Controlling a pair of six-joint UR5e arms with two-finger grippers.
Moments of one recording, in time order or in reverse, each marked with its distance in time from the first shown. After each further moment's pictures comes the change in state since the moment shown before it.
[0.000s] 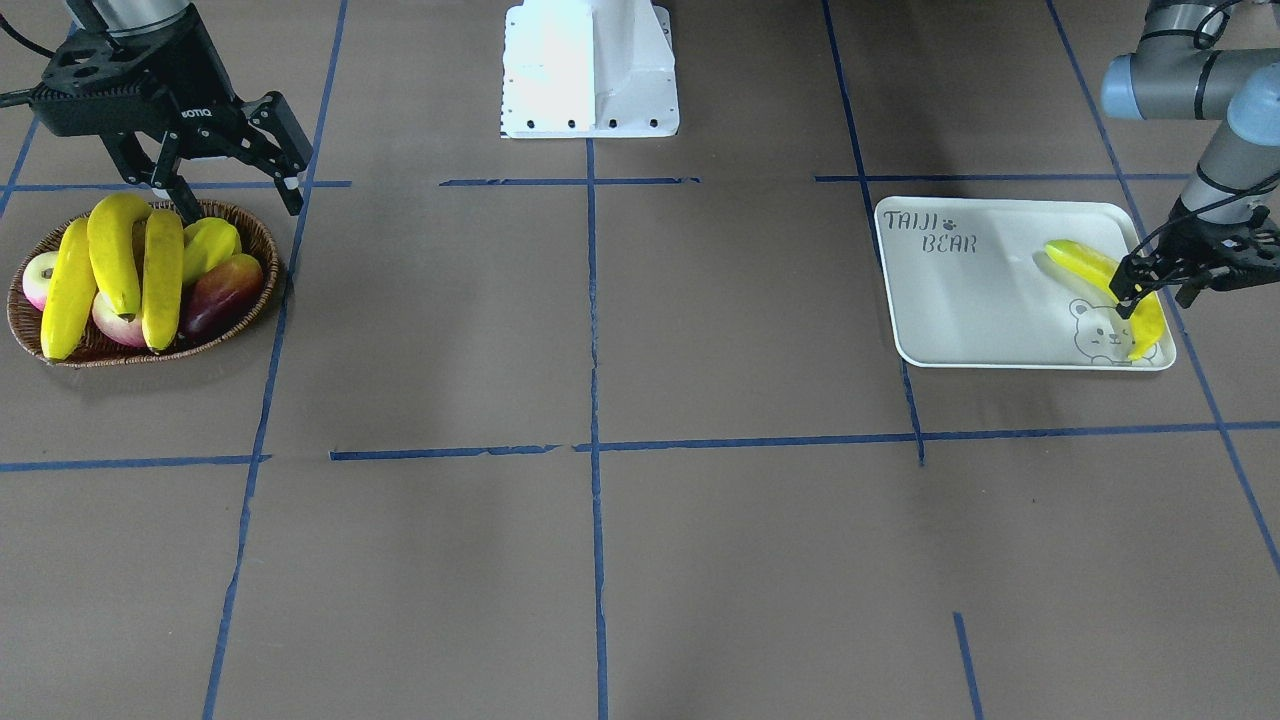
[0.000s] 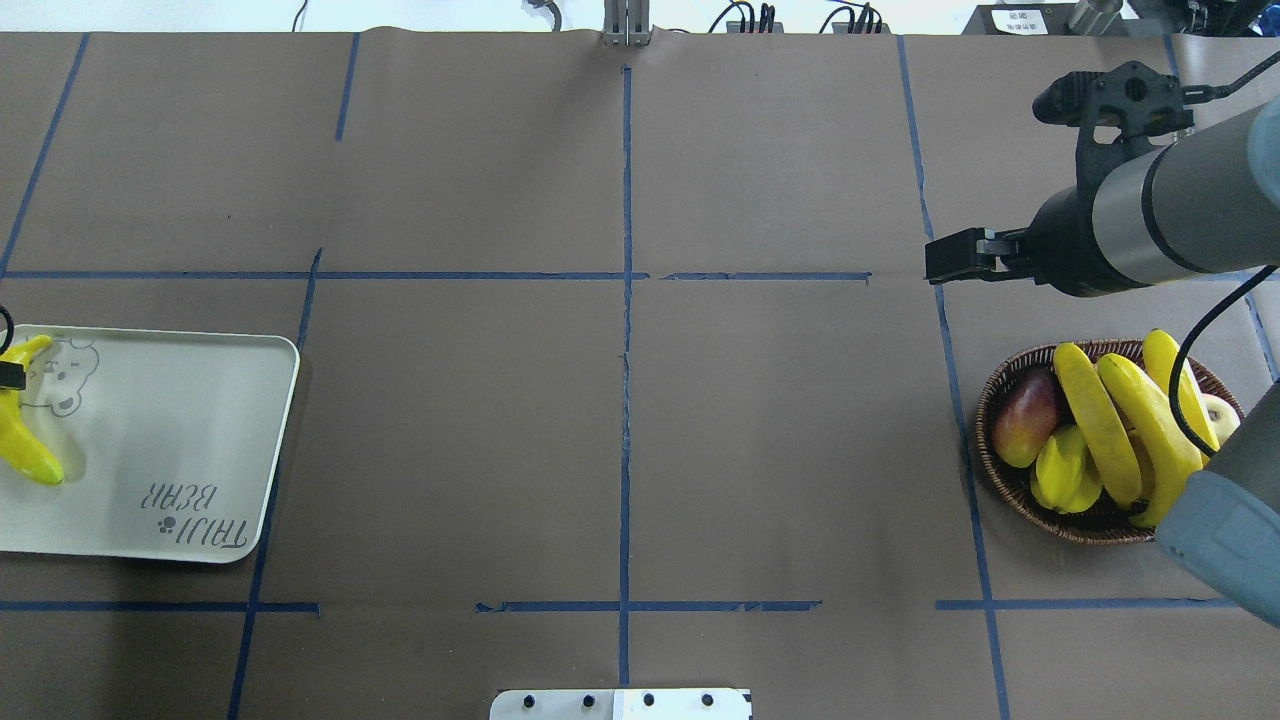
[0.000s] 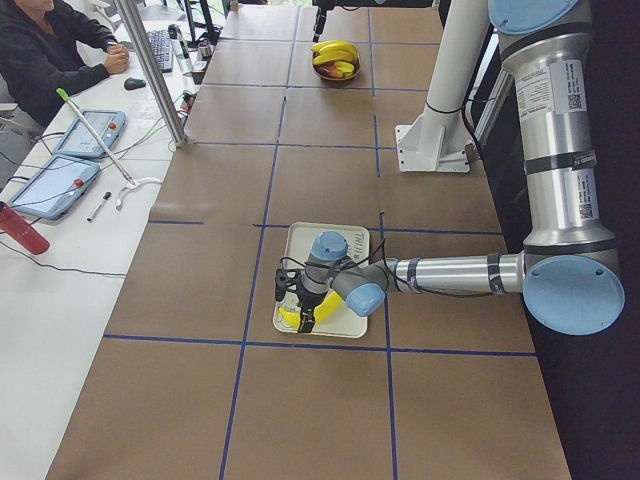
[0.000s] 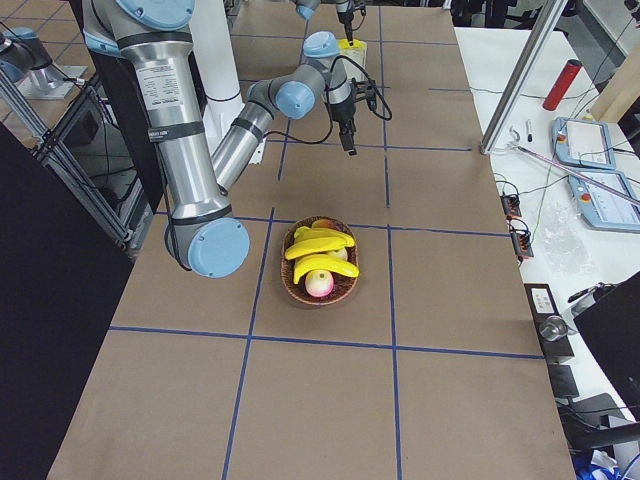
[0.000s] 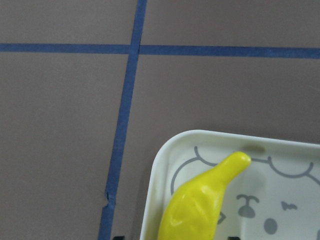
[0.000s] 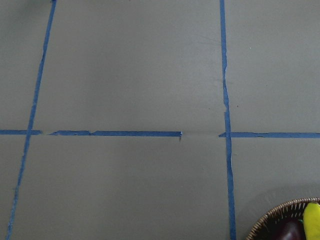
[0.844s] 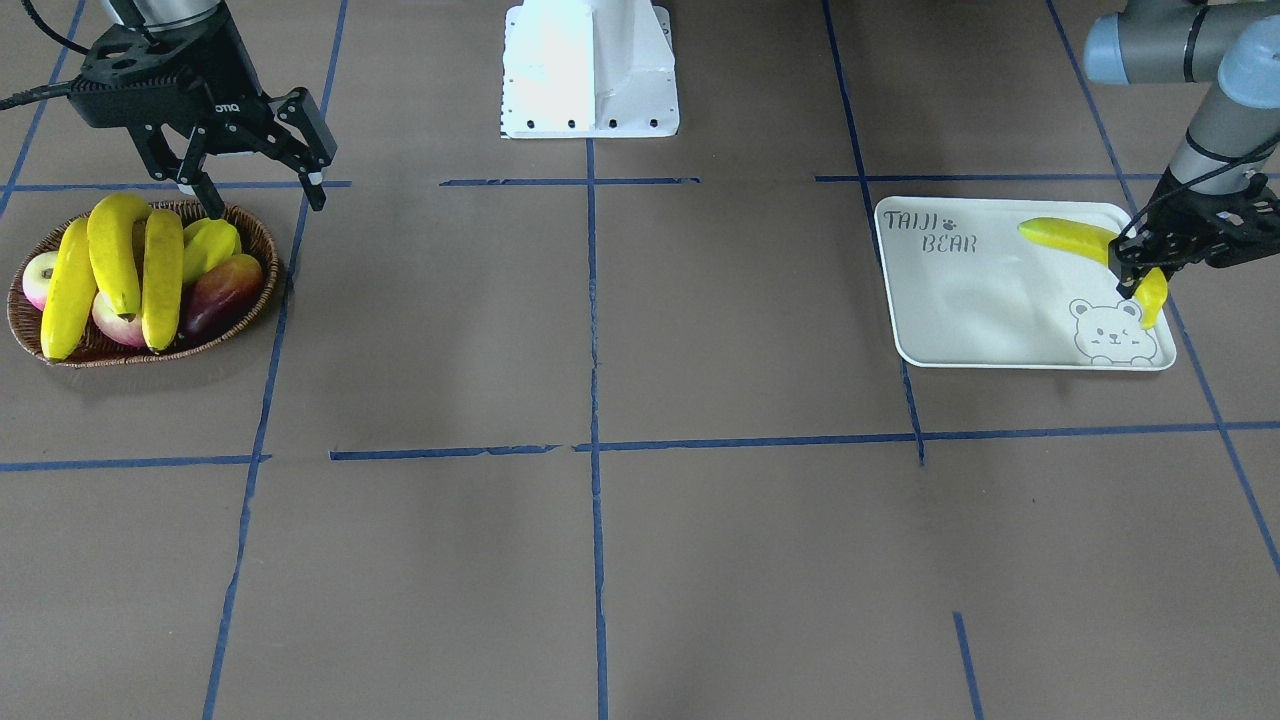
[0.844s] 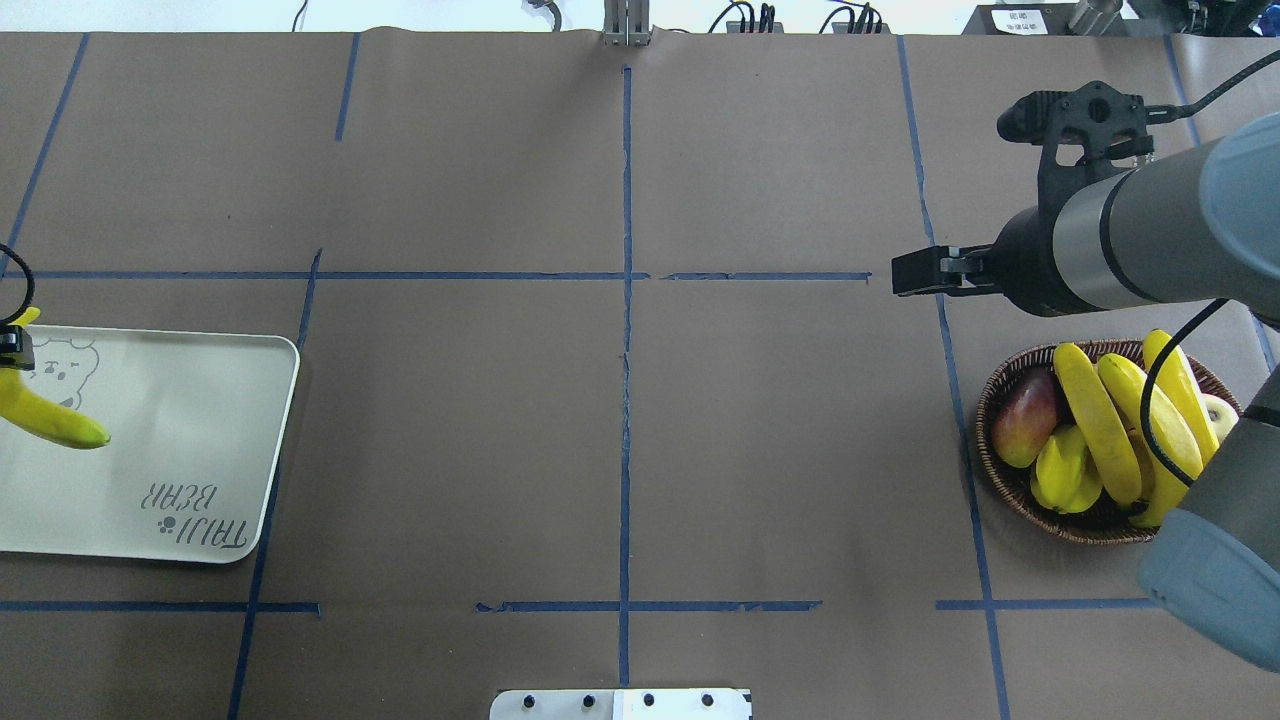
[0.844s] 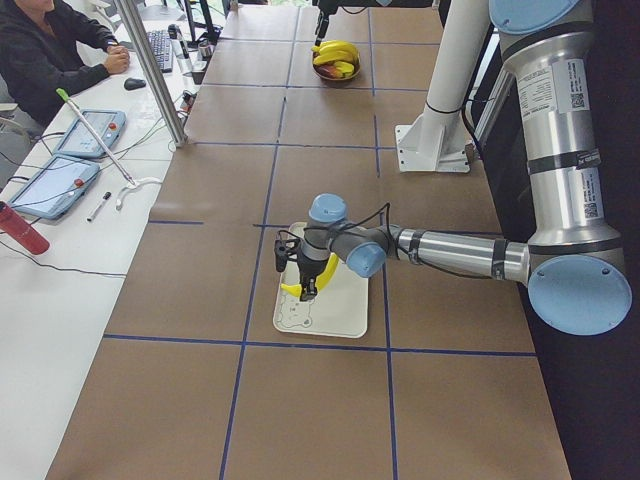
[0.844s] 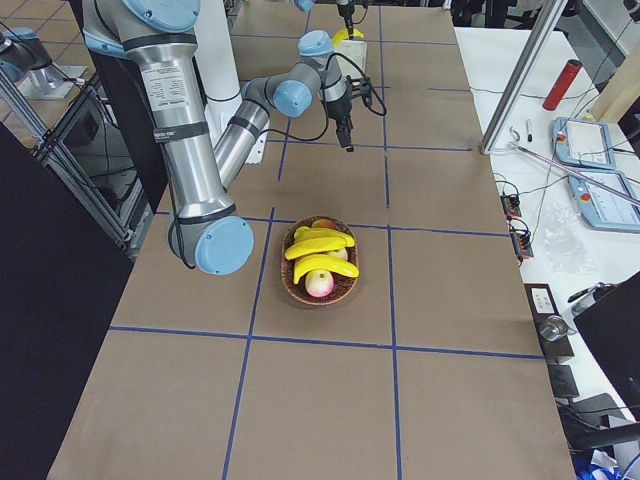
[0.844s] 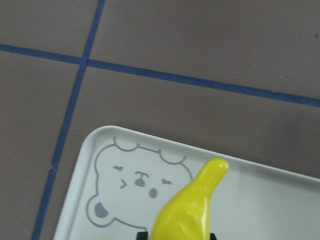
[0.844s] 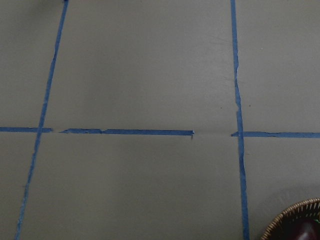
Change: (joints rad) left arm -0.004 0.024 -0.148 0.171 0.013 -0.051; right arm -0.051 0.009 0.006 0.000 -0.053 0.026
